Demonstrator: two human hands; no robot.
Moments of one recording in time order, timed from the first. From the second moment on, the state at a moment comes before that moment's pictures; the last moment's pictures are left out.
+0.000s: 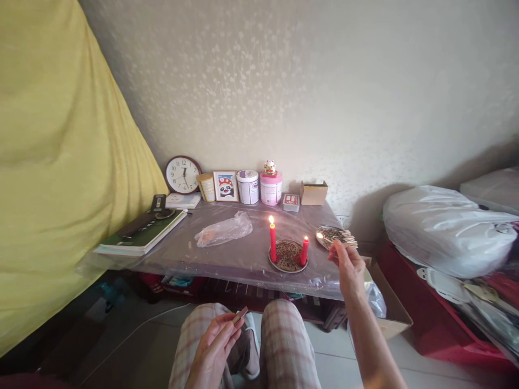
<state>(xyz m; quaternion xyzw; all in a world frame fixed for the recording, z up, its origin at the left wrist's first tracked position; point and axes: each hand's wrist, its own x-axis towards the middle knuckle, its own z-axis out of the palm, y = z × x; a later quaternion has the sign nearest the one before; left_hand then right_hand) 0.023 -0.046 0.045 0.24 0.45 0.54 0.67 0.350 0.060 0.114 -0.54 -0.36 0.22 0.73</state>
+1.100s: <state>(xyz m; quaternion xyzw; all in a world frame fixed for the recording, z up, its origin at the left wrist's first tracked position) 0.030 -0.036 0.030 0.26 0.44 0.50 0.70 0.480 0.041 0.114 -0.66 -0.37 0.21 0.63</state>
